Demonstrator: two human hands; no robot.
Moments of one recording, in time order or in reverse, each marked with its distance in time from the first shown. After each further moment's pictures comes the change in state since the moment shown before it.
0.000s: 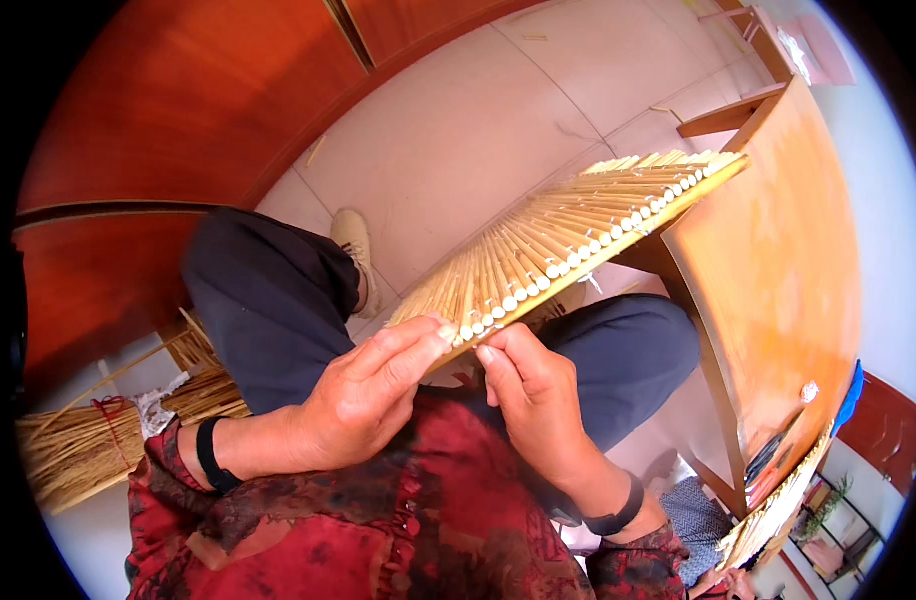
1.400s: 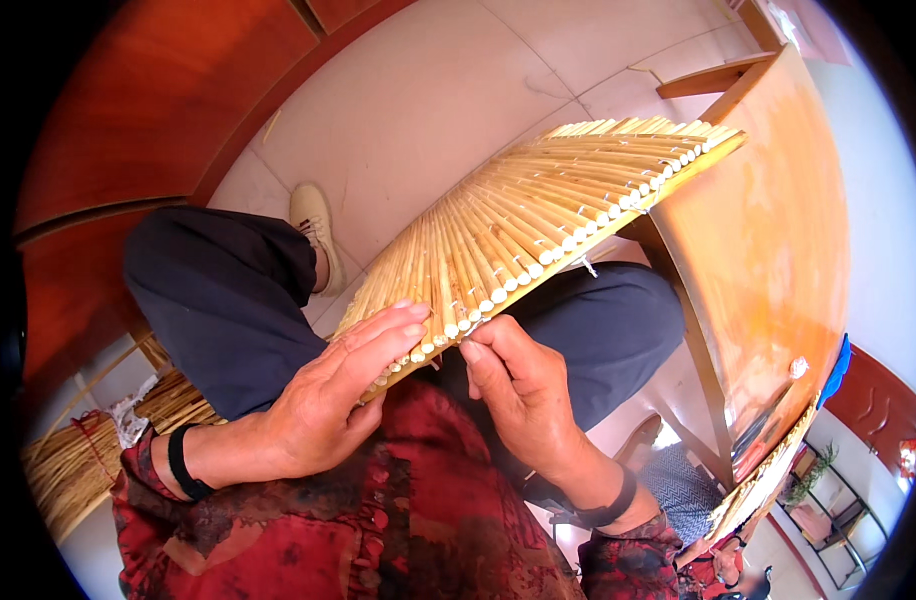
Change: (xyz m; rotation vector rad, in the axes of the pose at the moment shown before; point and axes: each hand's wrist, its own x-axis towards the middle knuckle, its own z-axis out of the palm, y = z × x) left_hand -0.001 0.000 0.010 -0.209 -0.159 -0.080; right_hand -0.013 0.013 -0.017 0.118 -0.003 0.012
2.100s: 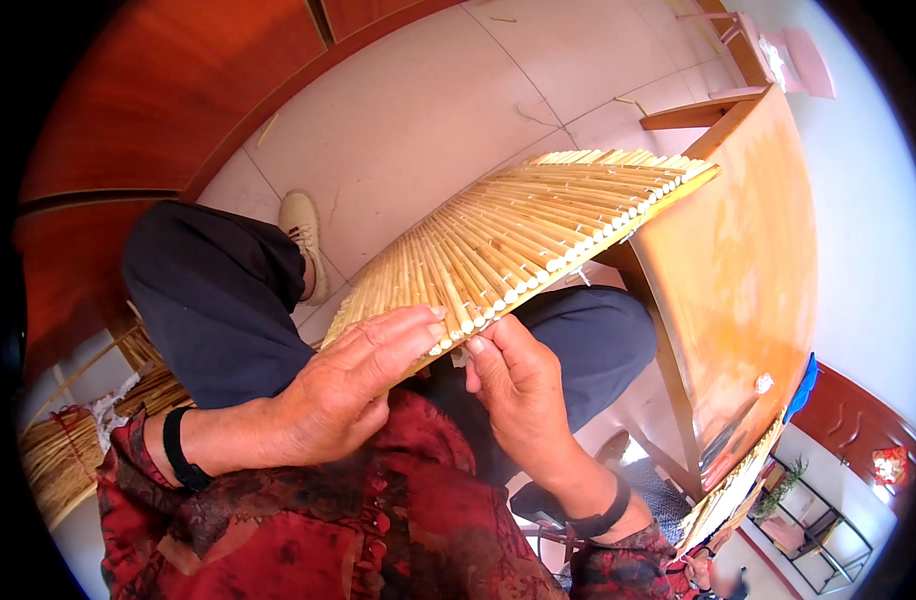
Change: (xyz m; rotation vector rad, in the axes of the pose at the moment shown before) left_hand 0.007 -0.008 0.002 -0.040 0.038 0.057; right_hand 0.011 -0.026 0.003 0.018 0.031 0.220
